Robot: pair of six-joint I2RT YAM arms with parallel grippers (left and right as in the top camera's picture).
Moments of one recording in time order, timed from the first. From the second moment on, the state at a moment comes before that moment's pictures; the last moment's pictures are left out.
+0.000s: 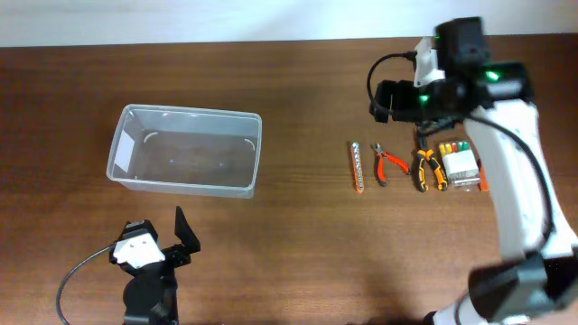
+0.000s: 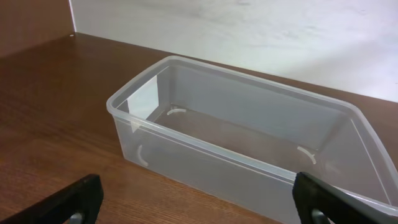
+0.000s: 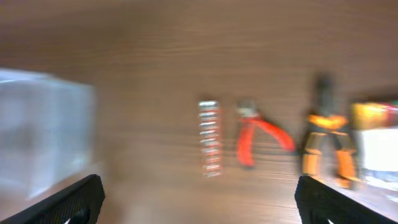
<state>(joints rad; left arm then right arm) -0.12 0.02 0.10 -0.29 -0.33 -0.22 0.08 1.76 1.81 -1.21 -0.13 0.20</state>
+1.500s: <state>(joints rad) -0.12 0.02 0.10 -0.29 -0.33 -0.22 0.28 2.07 1.81 -1.02 -0.30 0.13</state>
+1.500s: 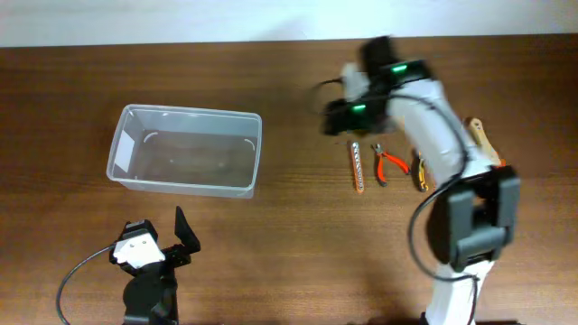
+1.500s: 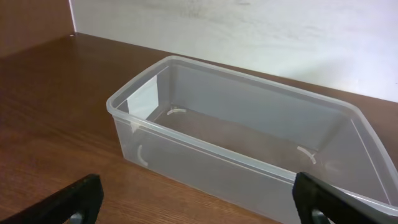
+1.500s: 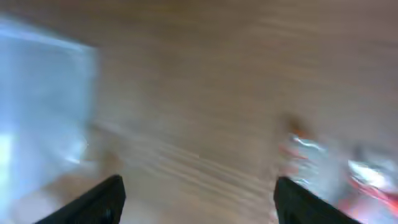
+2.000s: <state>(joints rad) -0.12 0.02 0.10 -0.29 -0.33 -0.22 0.71 2.07 1.81 -0.77 -0.09 0.32</state>
